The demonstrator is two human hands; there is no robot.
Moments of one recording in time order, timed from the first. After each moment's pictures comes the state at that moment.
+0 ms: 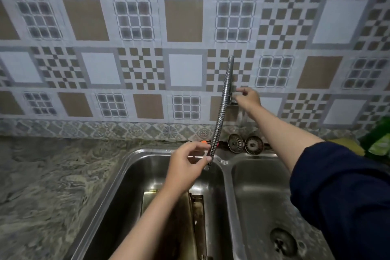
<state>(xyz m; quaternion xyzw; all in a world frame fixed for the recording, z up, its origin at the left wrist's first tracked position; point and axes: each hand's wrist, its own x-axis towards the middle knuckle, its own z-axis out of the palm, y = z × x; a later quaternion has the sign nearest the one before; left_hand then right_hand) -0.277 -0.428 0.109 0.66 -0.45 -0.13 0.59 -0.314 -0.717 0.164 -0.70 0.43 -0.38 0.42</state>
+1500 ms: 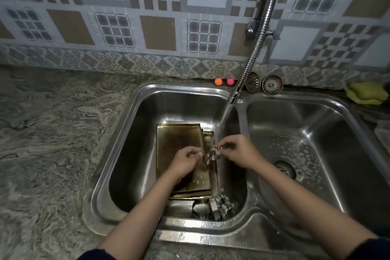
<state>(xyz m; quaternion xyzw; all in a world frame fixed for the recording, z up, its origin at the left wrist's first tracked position) -0.262 -0.360 -0.066 0.76 -0.25 -0.41 0.44 -0.399 -0.496 -0.024 -0.85 0.29 -0.10 0.43</state>
